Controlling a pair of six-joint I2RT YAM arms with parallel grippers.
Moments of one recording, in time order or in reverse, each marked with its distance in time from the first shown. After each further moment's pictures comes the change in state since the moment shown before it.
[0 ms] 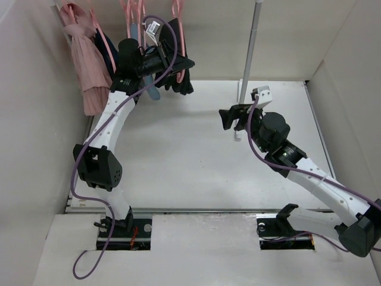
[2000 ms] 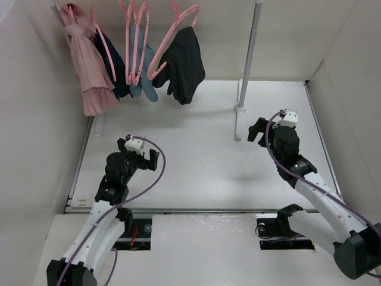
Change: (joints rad) left arm 0.026 -1.184 -1.528 0.026 -0.719 1.012; right arm -0.284 -0.169 -0.294 -0.189 0.095 0.212
